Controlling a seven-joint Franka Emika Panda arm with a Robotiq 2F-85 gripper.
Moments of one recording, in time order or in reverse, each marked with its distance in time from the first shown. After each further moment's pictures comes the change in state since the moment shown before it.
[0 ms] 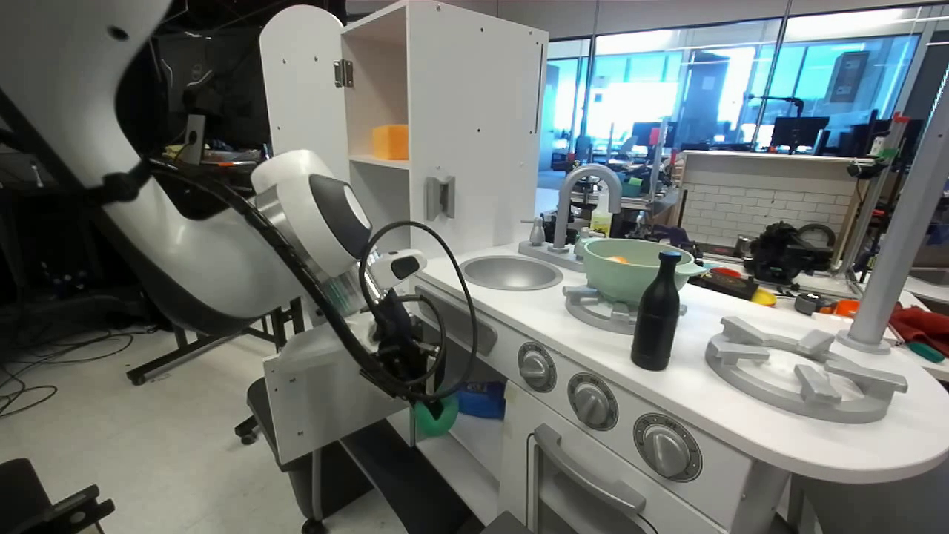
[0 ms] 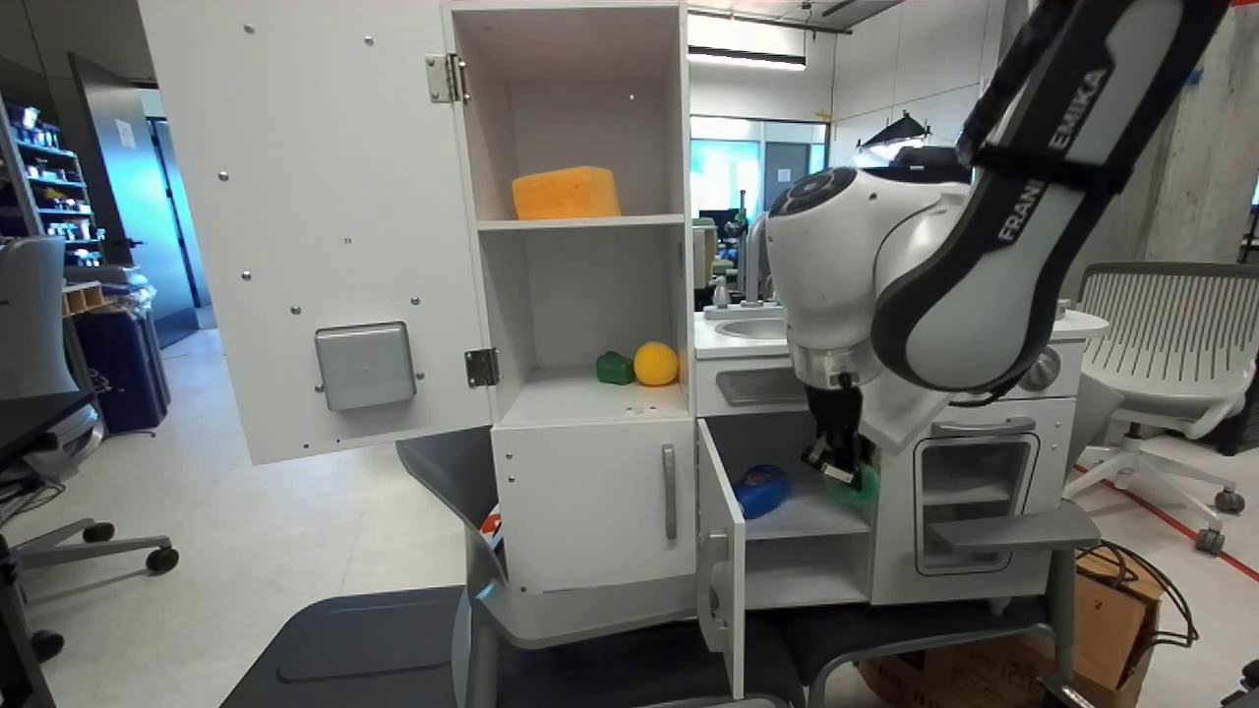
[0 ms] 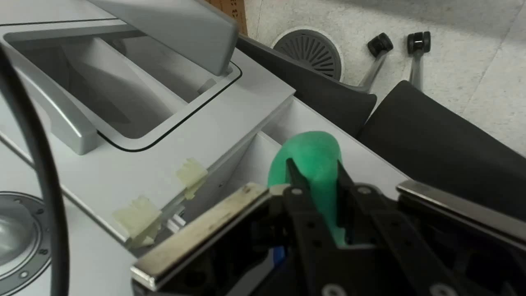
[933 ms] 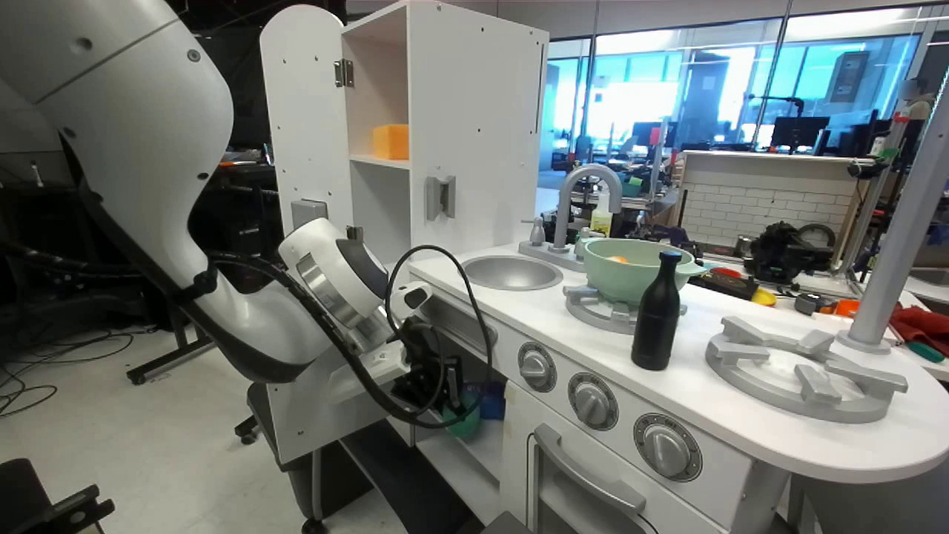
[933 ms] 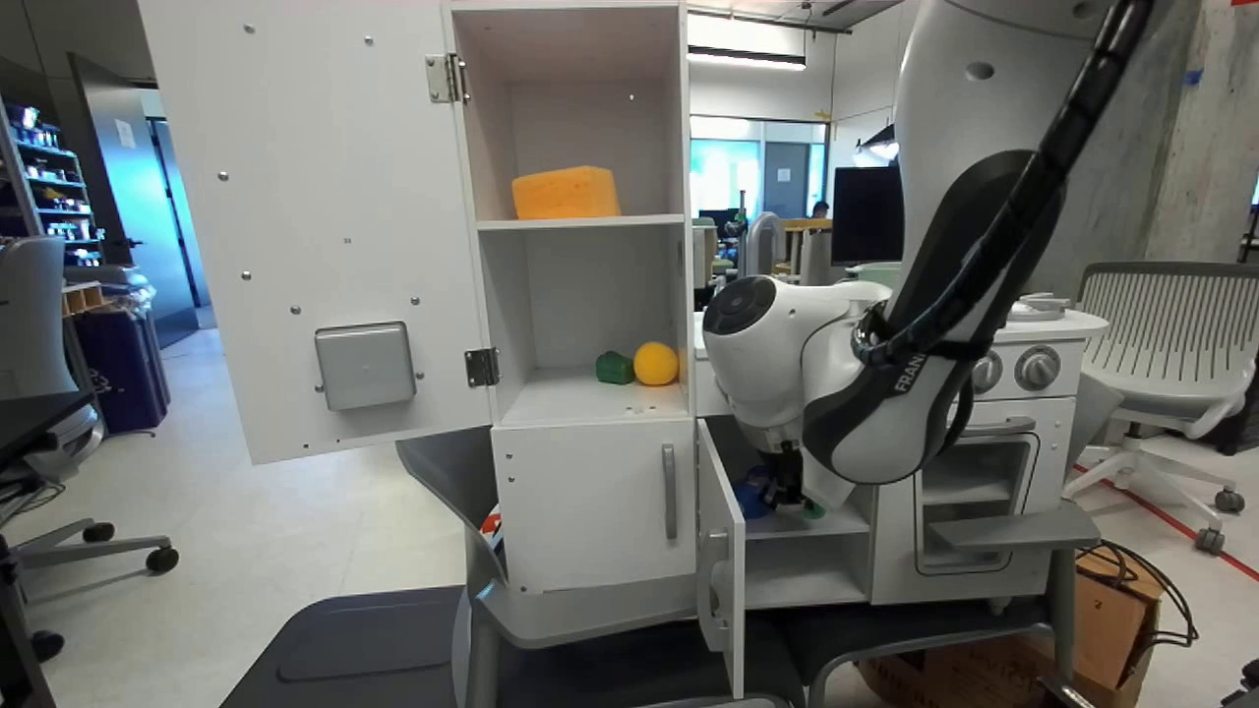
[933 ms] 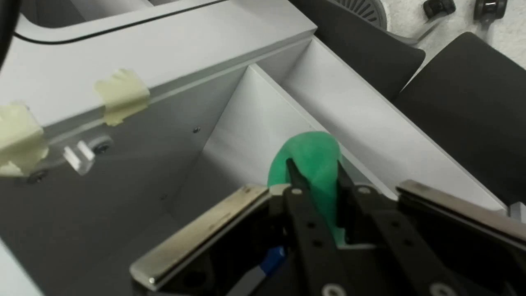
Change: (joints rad) arm 0.121 0.327 -0.123 0.364 0.000 -0.019 0.016
